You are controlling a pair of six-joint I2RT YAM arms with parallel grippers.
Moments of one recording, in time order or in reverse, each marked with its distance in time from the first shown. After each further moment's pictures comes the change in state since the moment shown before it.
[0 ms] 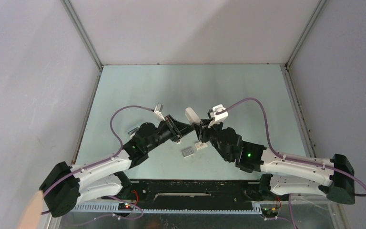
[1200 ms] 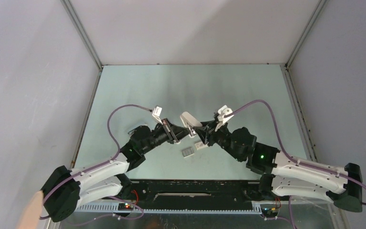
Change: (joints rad) left arm 0.066 -0.025 -0.095 0.124 0.095 0.119; right arm -0.024 -0.132 -0.052 0.002 -0.227 -0.104
